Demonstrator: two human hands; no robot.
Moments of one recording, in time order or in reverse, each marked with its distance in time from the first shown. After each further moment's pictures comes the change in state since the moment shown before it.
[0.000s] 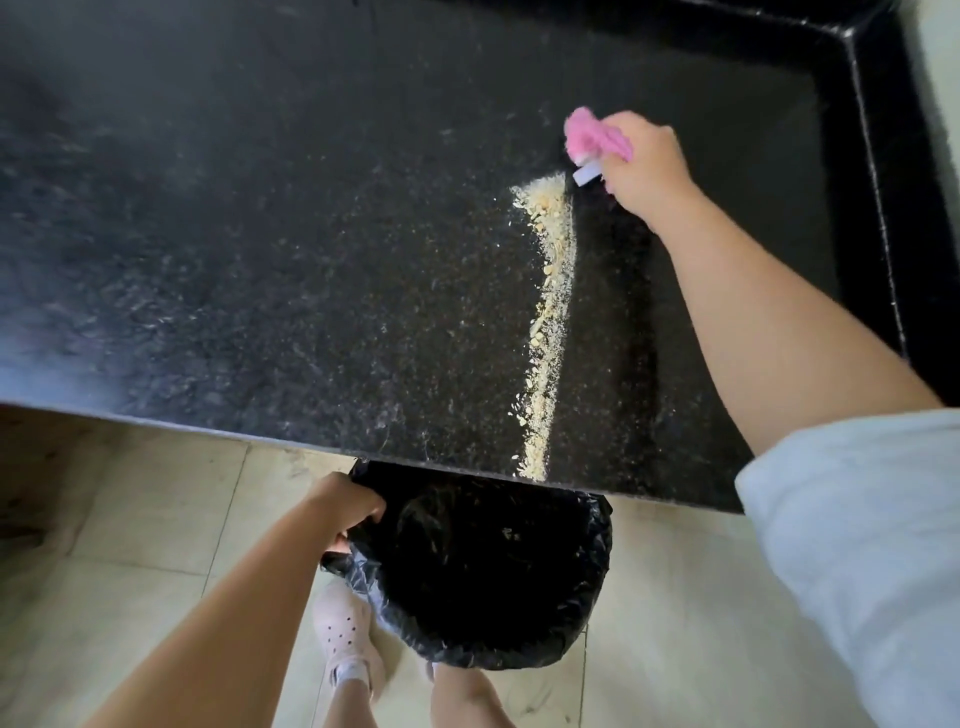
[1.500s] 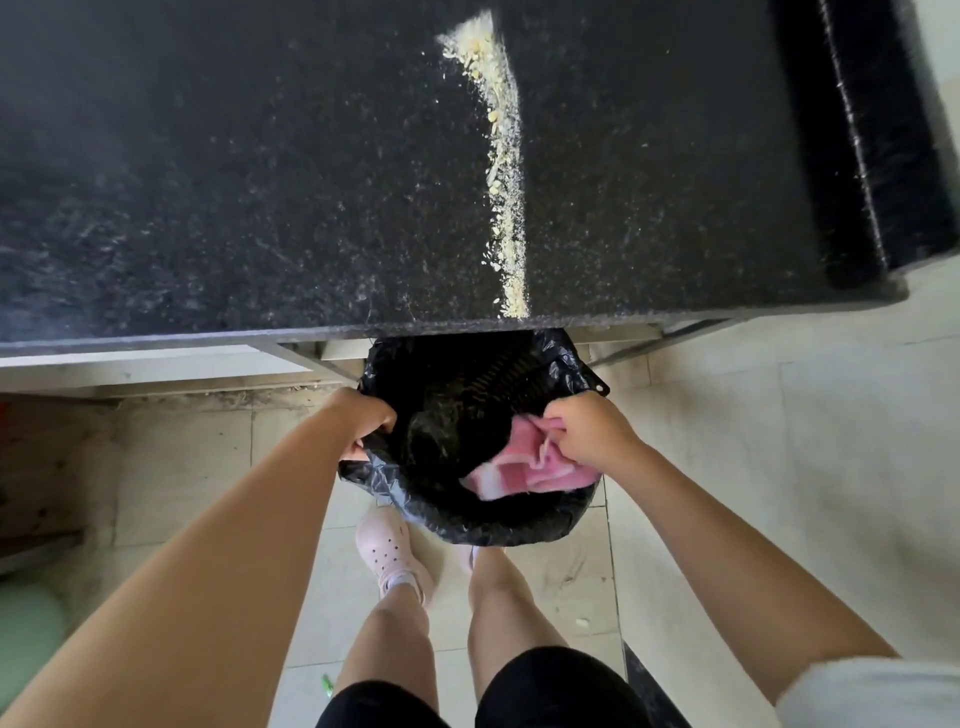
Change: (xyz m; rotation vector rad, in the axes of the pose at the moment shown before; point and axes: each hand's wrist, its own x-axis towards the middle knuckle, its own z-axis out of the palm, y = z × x) left_hand -0.028 -0.008 0.006 -0.035 -0.019 0.087; right_hand -0.313 0.051 0.107 -0.048 -0.553 0.226
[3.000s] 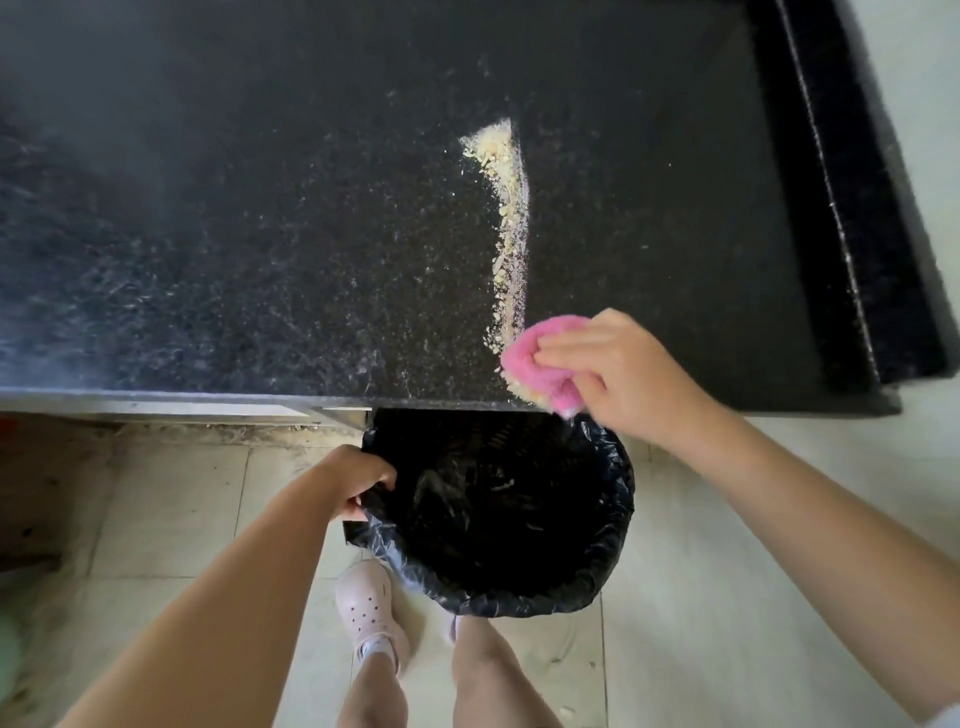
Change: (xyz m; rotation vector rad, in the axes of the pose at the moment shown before) left_hand -0.006 0.012 0.003 -0.108 -0.103 -0.035; right_hand 0.015 -0.043 -0.130 -0.115 0.337 -0.800
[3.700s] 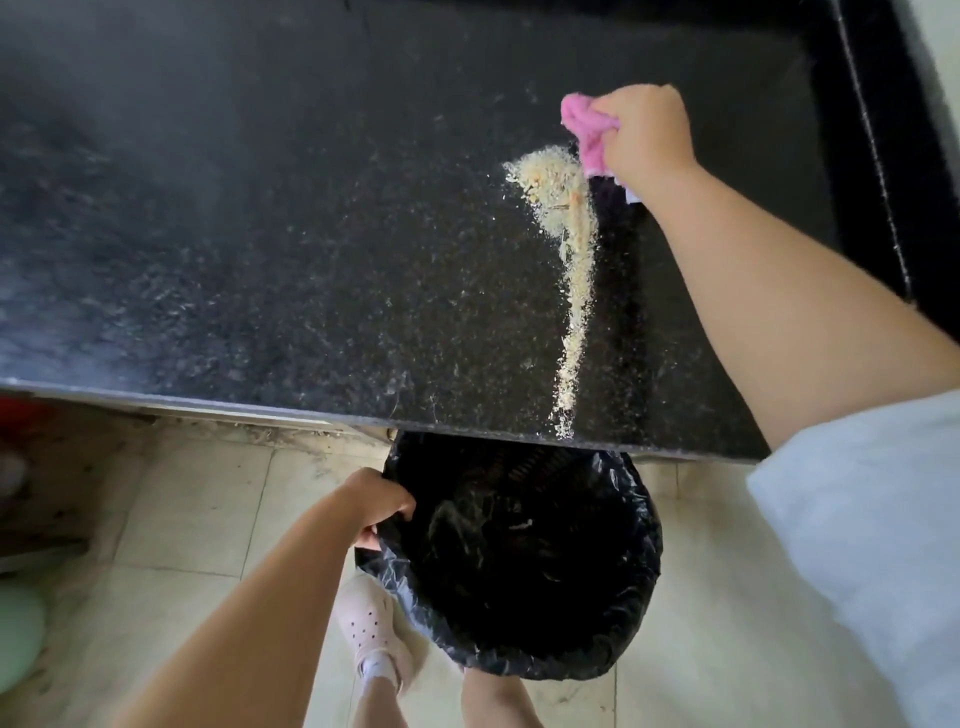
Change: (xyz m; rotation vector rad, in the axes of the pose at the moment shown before) left_hand 0.010 -0.009 0.001 0.046 0.017 -0.034; right_hand 0.179 0.099 -0.058 -0.140 0.132 0.538
